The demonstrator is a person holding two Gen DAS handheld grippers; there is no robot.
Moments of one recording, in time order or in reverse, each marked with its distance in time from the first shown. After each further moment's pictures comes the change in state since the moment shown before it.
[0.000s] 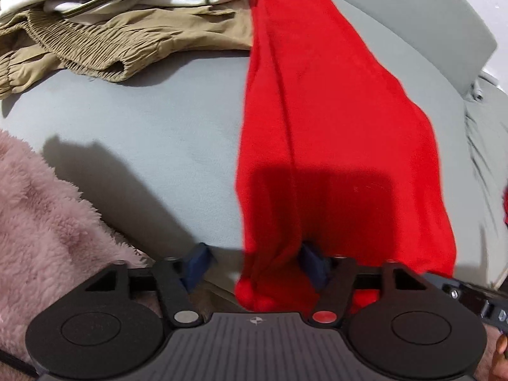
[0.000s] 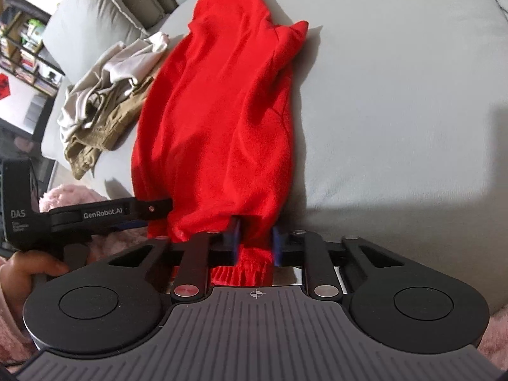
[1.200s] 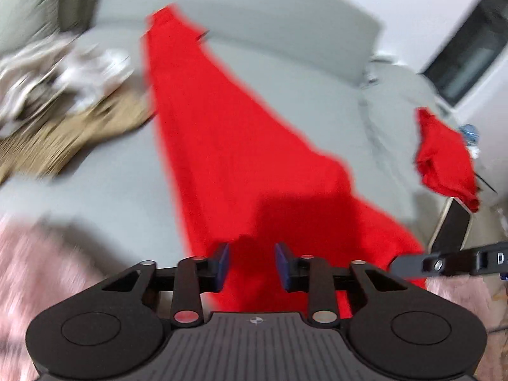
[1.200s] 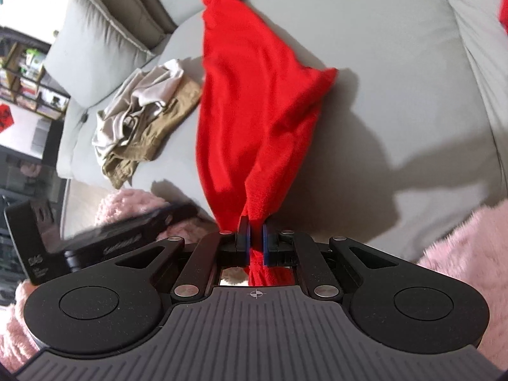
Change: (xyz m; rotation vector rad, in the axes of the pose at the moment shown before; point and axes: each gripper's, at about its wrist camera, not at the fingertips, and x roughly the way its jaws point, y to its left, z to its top) left arm -0.040 -0.071 -0.006 0.318 -0.159 -0.186; right arm -0.101 0.016 -0.006 0.091 0.015 0.025
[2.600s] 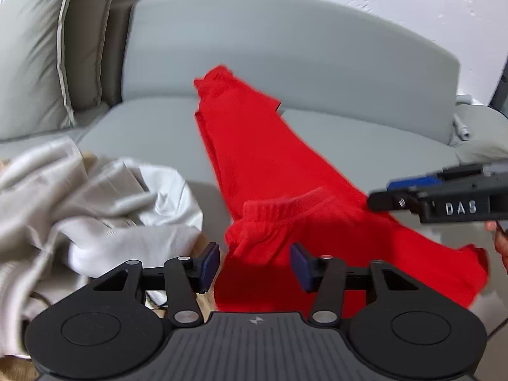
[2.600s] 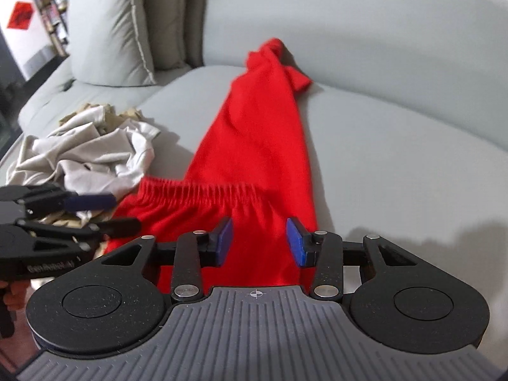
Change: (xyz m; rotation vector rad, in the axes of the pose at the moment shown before) left arm 0.084 0.108 0.118 0.013 -0.154 0.250; right arm 0.183 0.060 0.220 -0.552 -0.226 -0.135
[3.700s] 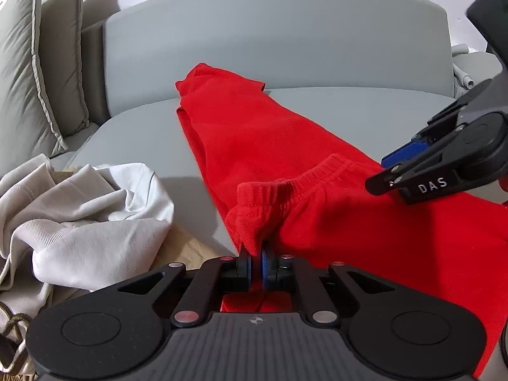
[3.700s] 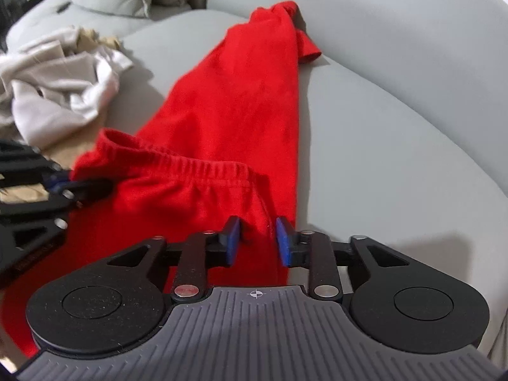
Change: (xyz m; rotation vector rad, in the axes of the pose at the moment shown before) left arm 0.022 -0.029 -0.016 0.213 -0.047 0.112; right arm 0.042 -0.001 -0.002 -0.217 0.169 -0.139
